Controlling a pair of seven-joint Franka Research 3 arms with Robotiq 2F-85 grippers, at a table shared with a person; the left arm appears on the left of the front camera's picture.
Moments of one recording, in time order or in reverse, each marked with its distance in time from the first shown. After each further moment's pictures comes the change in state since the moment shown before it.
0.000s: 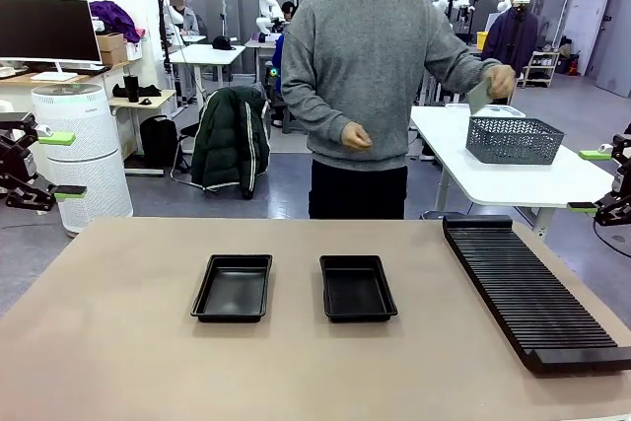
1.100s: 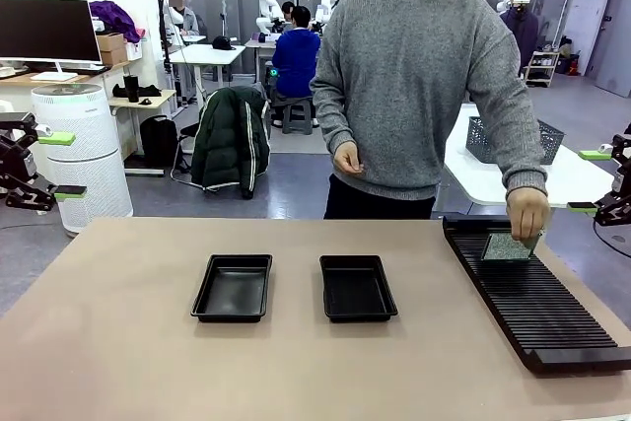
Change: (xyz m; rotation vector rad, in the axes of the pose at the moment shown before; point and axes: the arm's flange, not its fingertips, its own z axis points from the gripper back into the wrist) left arm 0.000 0.000 0.000 0.000 0.000 0.000; right arm 0.000 0.000 0.000 0.000 0.000 0.000
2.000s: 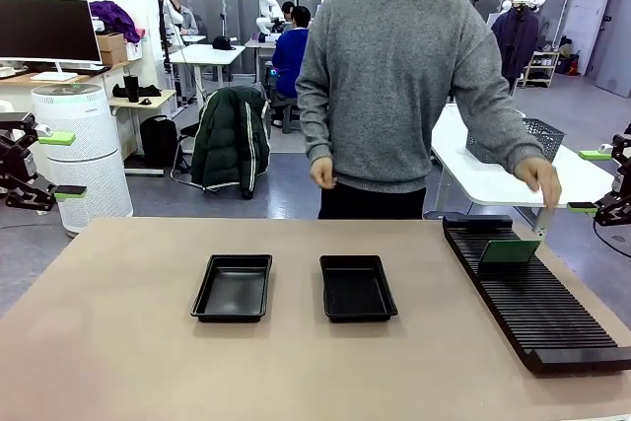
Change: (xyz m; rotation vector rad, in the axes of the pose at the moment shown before) left arm 0.000 0.000 0.000 0.000 0.000 0.000; right arm 0.000 0.000 0.000 0.000 0.000 0.000
